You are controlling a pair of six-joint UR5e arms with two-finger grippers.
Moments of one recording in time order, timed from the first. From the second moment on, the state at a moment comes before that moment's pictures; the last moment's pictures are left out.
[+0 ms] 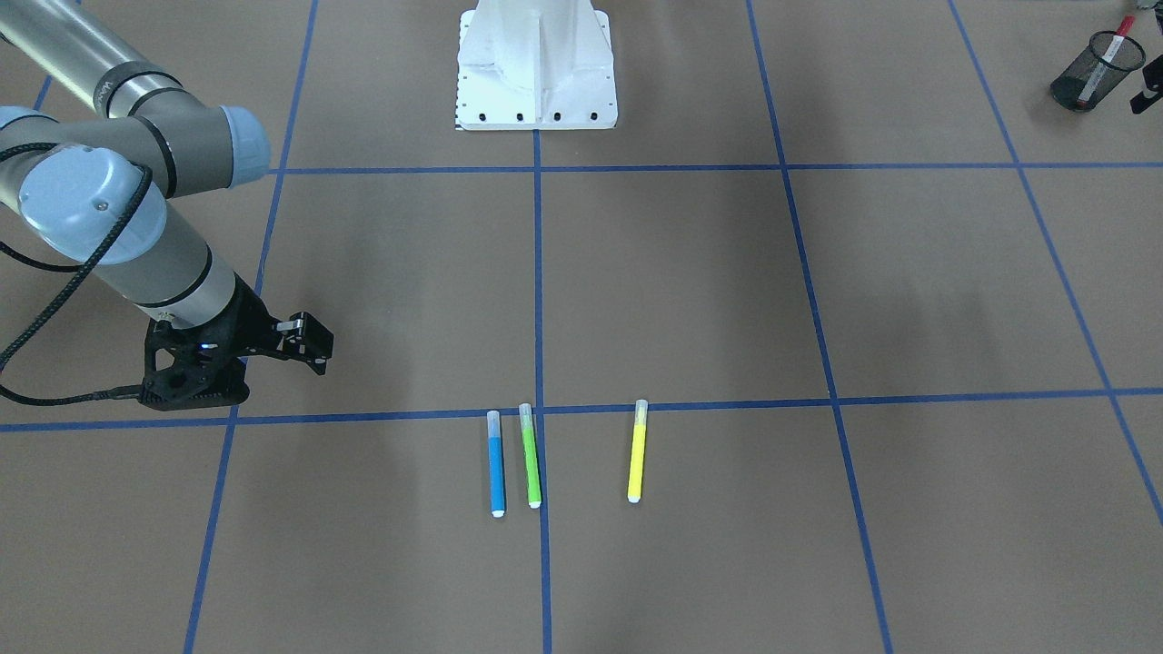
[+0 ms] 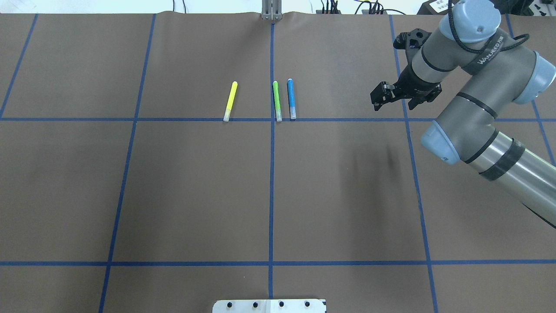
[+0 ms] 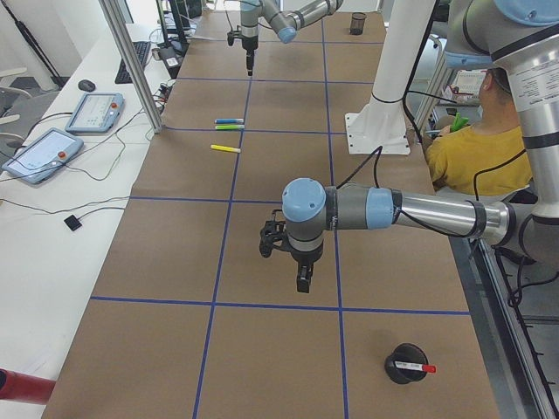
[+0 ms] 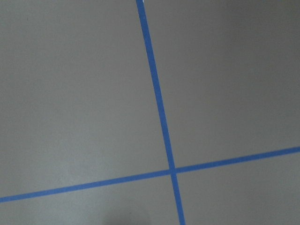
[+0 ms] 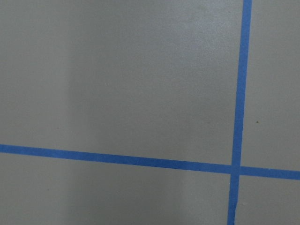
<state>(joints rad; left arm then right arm) -1.53 -1.23 -2.04 -1.39 -2.36 0.15 0.89 -1.04 1.57 -1.44 2.15 0.91</state>
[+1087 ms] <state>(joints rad) -1.53 -1.24 -2.02 -1.40 -2.37 0.14 0.73 -0.66 1.18 -1.45 1.99 1.24</state>
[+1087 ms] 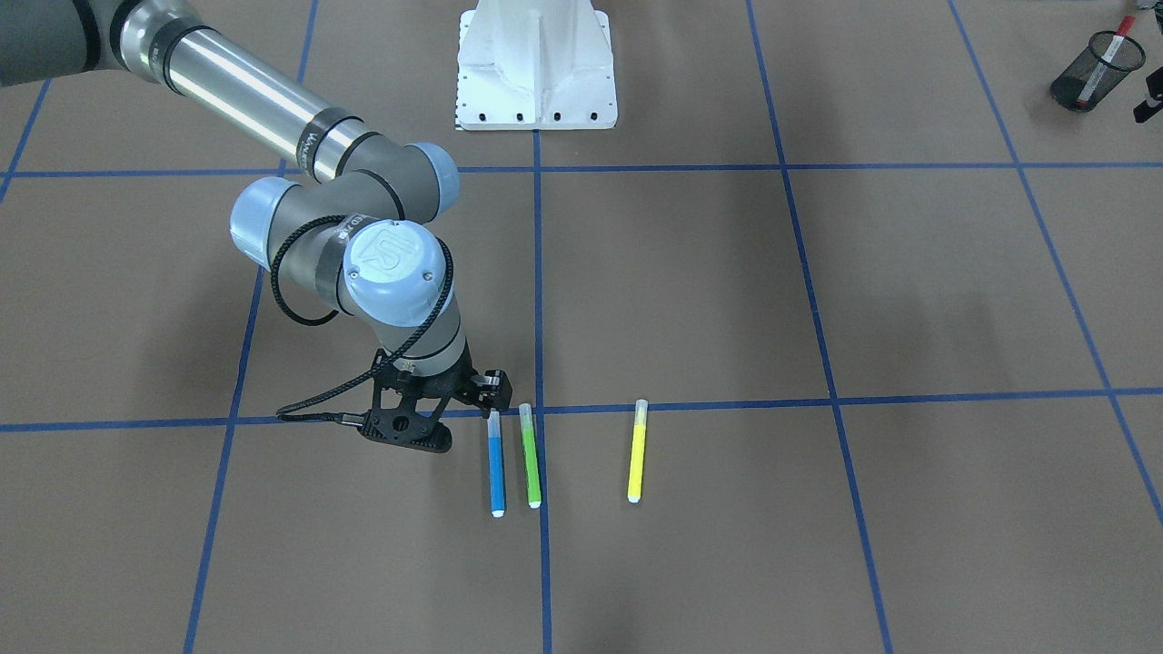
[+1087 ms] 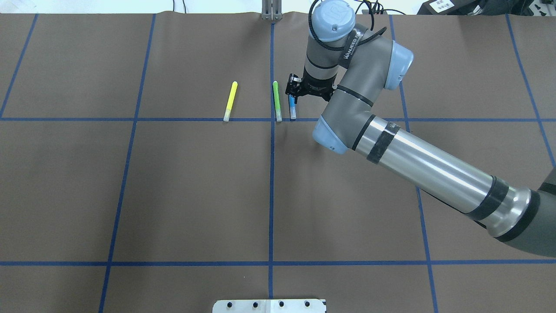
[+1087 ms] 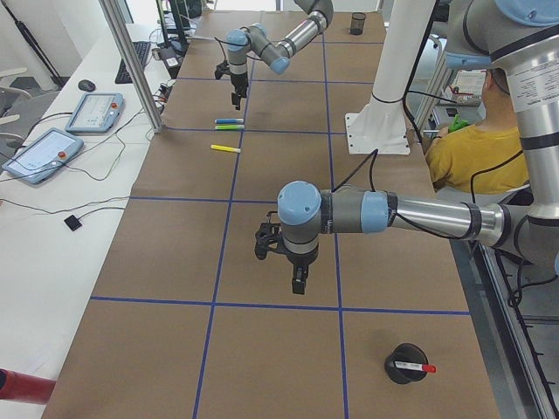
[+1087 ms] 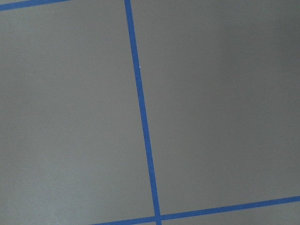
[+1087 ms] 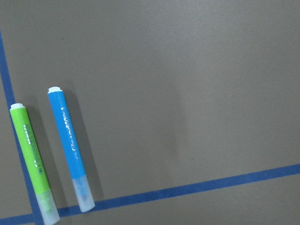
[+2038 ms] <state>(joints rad) -1.53 -1.23 -2.01 -1.40 -2.37 0.14 0.69 -0.61 1.05 -1.31 1.95 1.24</state>
